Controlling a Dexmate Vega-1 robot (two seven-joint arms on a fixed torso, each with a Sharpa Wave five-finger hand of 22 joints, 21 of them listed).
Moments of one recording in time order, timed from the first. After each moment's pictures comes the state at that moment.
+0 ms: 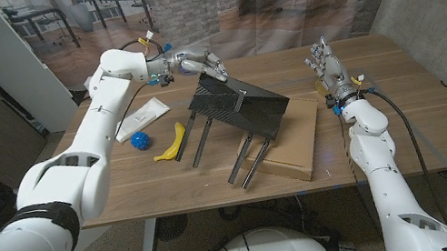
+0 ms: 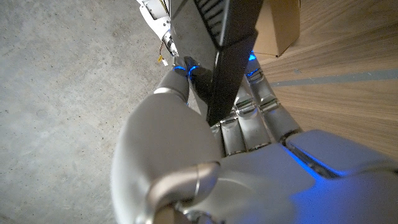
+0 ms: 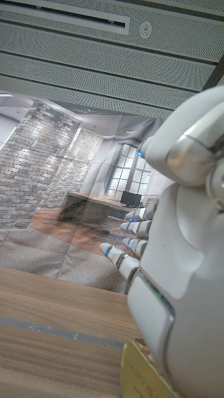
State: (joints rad) left arm 0.29 0.30 0.24 -1.05 0.03 -0.22 -1.17; left_hand 1.17 0.05 0.32 -0.17 0.18 0.92 0.13 0.56 0.24 0.95 0.05 0.61 0.58 1.02 -0.06 0.61 0.46 0.65 -0.03 0.87 0.23; right arm -0.88 0.07 0.29 -1.35 0.07 0.31 0.40; right_hand 0.21 0.09 -0.01 0.07 0.28 -0.01 0.09 0.19 0.18 0.01 0.07 0.19 0.18 -0.08 0.01 0.19 0.18 0.16 -0.03 0.19 0.17
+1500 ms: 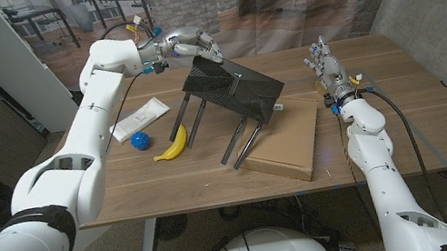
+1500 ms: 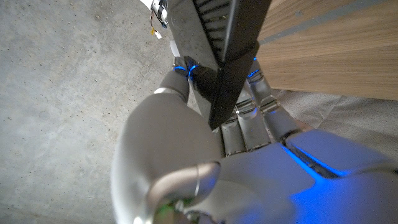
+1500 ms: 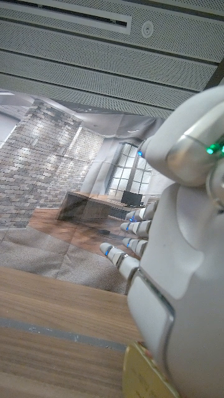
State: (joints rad) left arm 0.30 0.33 0.20 -1.16 0.04 -0.27 -1.05; left_hand 1.17 0.05 0.32 -0.17 0.18 0.93 0.12 0.56 0.24 0.95 0.05 0.61 0.62 1.03 -0.06 0.61 0.49 0.62 -0.04 0.92 0.22; right arm -0.87 0.07 0.28 -1.33 0.06 0.32 0.38; right_hand 0.21 0.09 -0.01 0.07 0.28 -0.01 0.09 0.19 0.18 0.01 0.07 0.19 0.18 -0.08 0.01 0.19 0.18 0.16 -0.03 0.19 0.17
